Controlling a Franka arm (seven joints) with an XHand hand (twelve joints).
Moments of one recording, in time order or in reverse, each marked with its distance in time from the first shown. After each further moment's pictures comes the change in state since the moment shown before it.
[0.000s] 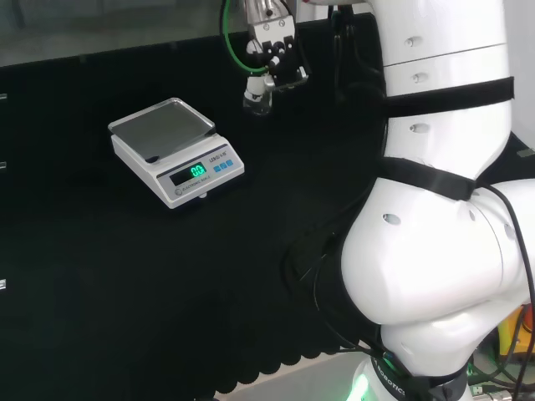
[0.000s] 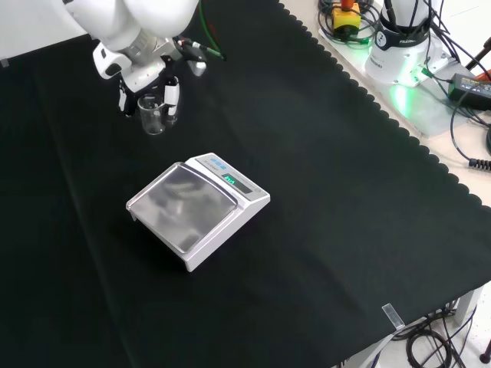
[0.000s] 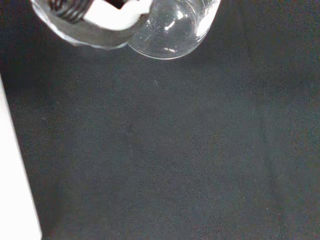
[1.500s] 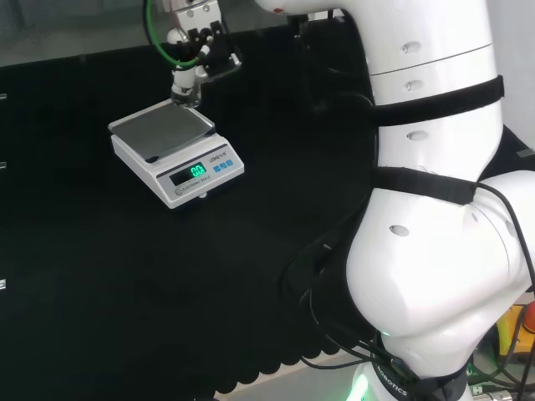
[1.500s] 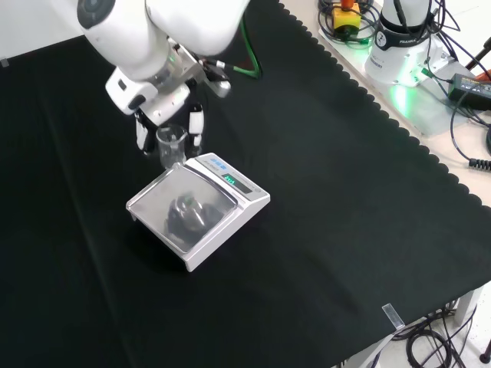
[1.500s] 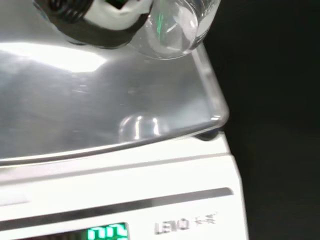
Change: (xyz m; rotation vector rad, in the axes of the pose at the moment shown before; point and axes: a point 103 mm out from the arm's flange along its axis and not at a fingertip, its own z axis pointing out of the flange) arm 0.142 -0.027 -0.049 -0.056 -0.066 -0.210
